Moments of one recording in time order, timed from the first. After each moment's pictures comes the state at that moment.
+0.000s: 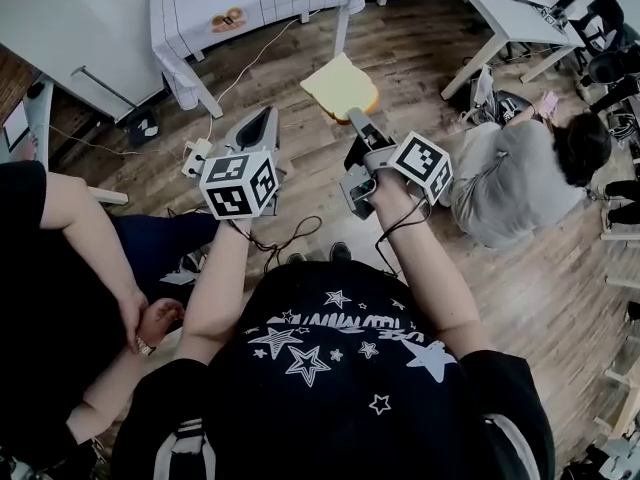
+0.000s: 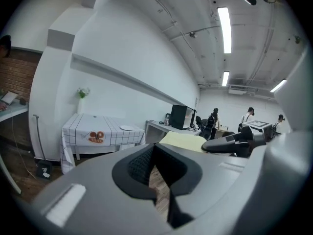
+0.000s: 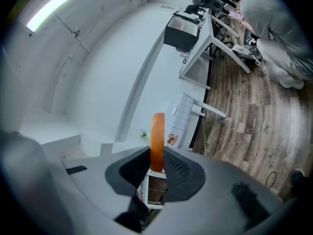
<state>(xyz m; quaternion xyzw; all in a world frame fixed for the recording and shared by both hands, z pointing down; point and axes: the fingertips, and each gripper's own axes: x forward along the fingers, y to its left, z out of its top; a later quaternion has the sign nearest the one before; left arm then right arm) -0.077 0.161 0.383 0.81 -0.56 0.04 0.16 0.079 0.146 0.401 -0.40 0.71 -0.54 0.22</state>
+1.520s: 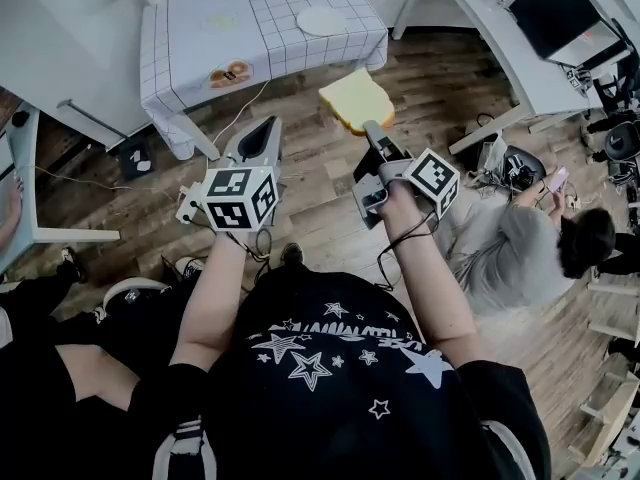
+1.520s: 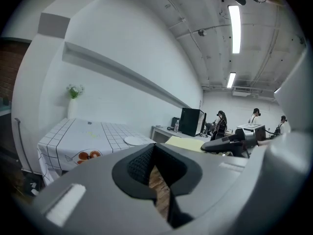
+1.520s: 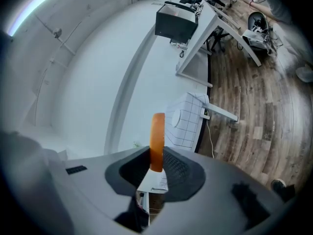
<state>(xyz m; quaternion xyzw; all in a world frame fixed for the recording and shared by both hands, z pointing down) -0.124 -0.089 0.384 0.81 -0.56 0.02 0.15 0.056 -0.120 0.415 -0.40 0.68 -0.57 0.24</state>
